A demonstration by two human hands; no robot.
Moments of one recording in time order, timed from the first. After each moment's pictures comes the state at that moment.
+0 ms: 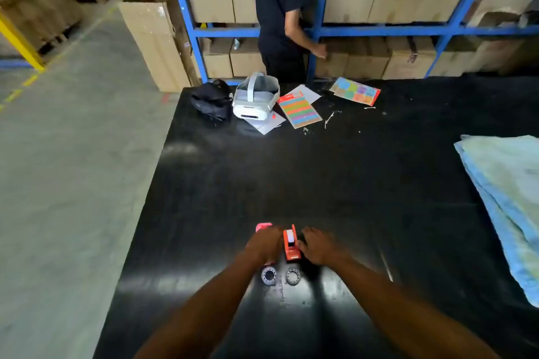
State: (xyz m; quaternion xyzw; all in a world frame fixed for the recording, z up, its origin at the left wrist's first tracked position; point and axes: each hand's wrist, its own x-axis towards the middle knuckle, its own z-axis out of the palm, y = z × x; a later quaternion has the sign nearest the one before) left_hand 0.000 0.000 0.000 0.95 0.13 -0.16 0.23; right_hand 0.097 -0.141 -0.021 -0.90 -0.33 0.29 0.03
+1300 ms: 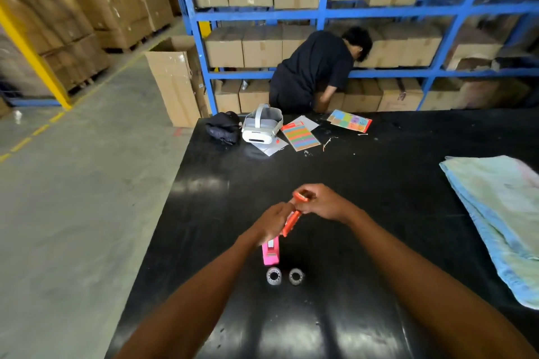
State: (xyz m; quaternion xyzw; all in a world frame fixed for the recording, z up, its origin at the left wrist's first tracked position) left_hand -0.017 -0.012 0.087 0.78 0.22 -0.03 0.58; right_hand 0.116 -0.146 0.122 -0.77 -0.37 0.33 0.40
